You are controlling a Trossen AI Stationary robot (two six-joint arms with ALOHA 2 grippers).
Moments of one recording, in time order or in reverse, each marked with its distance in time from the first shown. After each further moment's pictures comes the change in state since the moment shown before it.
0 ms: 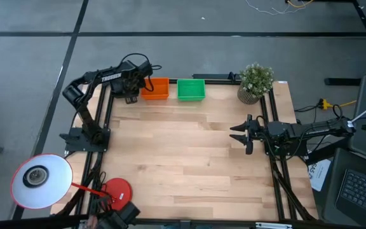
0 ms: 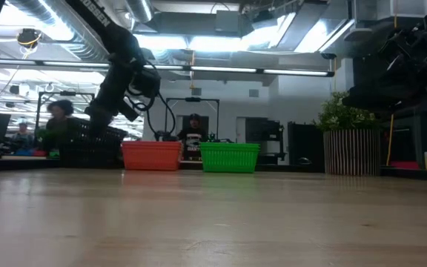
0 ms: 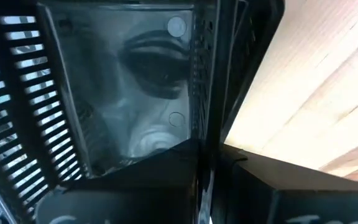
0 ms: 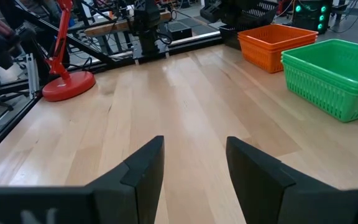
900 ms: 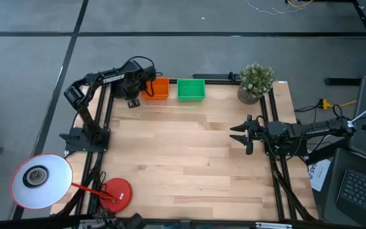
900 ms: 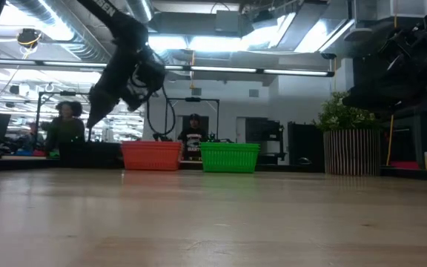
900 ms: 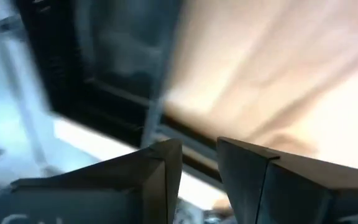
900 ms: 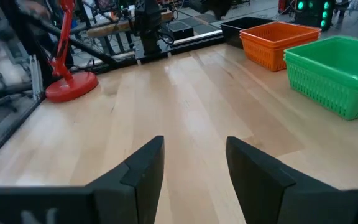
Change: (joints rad) left arm -0.108 0.000 0.092 -0.293 0.083 -0.260; right arm 0.000 0.000 0.000 0.000 -0.009 0.015
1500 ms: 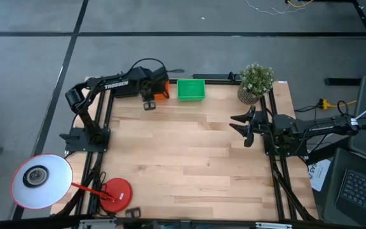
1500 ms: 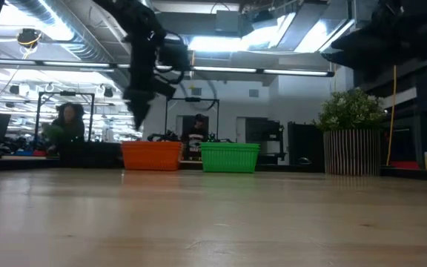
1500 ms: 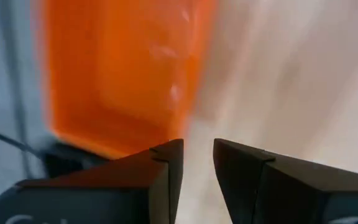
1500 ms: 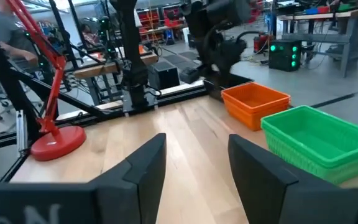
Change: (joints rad) left arm -0.163 -0.014 0.032 0.391 0.143 0.155; right arm -0.024 0.168 0.195 0.117 0.098 -0.058
